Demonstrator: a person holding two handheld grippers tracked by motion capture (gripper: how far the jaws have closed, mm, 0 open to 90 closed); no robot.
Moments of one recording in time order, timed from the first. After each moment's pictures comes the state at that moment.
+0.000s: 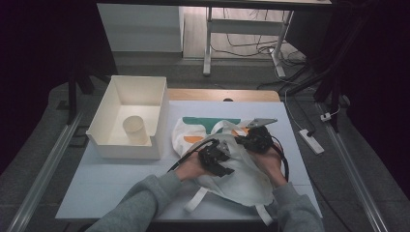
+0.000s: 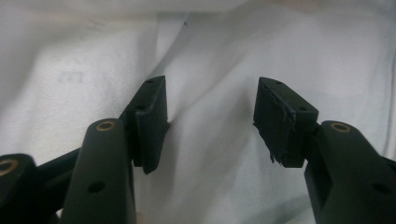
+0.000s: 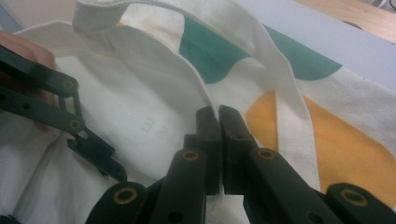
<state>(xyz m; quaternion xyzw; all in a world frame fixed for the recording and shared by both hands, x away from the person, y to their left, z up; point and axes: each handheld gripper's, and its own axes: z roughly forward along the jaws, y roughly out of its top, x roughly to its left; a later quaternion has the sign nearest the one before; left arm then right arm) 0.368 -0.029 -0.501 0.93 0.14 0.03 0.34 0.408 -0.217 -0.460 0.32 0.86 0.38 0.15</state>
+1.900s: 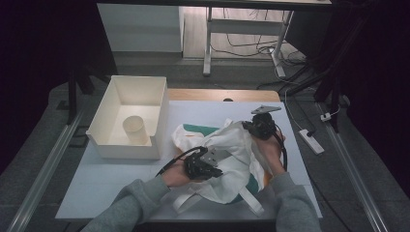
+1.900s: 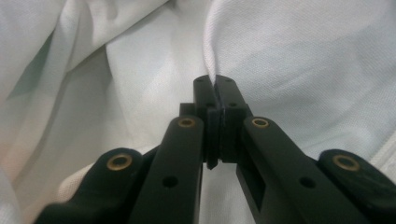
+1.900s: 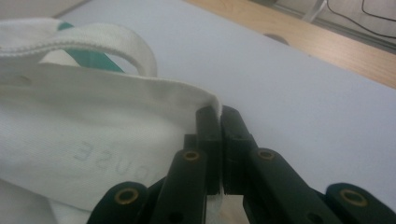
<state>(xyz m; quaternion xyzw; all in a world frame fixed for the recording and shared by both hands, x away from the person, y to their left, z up) 0.326 0.012 -0.478 0.93 0.08 0.04 0.35 0.458 -0.229 -0.461 0.37 0.83 0.36 0.21</state>
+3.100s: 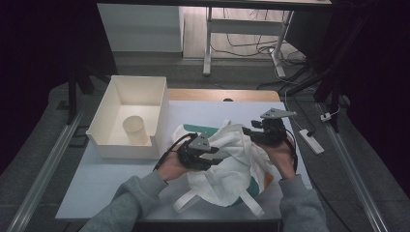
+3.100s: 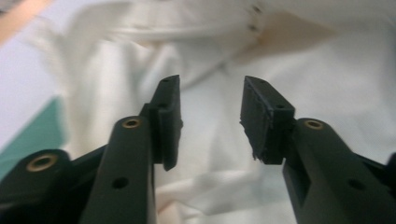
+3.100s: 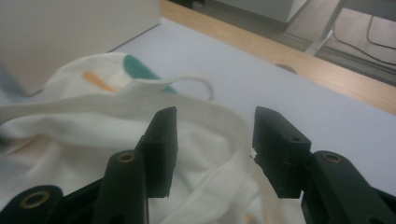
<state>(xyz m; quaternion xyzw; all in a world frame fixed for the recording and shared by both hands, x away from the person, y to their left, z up) 0.340 0.039 -0.444 0.87 0.17 0.11 0.44 0.395 -0.237 -0.411 0.35 0.82 0.42 0.20</state>
